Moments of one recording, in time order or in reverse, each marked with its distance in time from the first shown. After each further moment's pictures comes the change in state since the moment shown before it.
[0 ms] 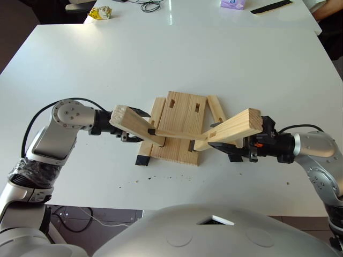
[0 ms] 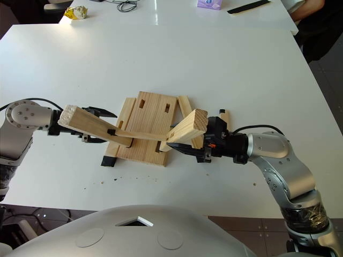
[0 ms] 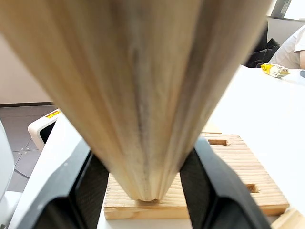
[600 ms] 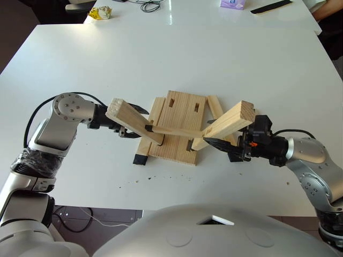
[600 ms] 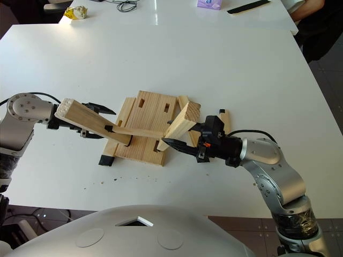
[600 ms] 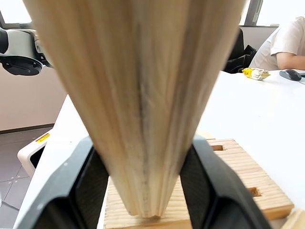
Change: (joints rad) left arm -0.093 -0.011 -0.039 0.152 0.031 -0.111 -0.054; right arm 0.037 0.080 0.014 -0.036 0.031 0.021 -0.115
